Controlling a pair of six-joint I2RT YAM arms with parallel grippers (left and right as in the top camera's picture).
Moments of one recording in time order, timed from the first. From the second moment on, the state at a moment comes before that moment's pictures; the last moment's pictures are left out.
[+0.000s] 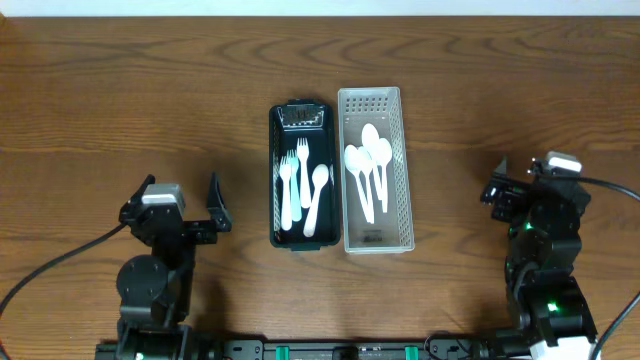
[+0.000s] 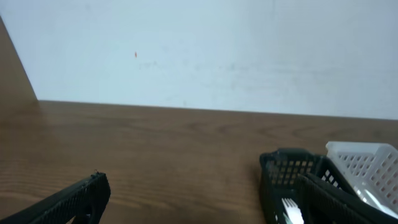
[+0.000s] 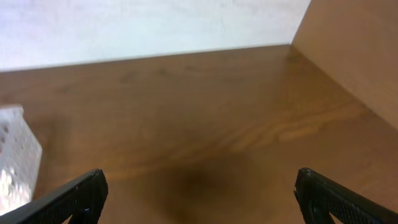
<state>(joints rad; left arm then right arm) -0.09 0.32 0.36 -0.12 -0.09 -0.07 0.10 0.65 0.48 -0.22 0.40 0.09</state>
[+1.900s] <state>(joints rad) -0.09 0.34 0.36 -0.85 -0.08 -0.07 0.10 0.01 0.01 -0.05 0.22 0.24</state>
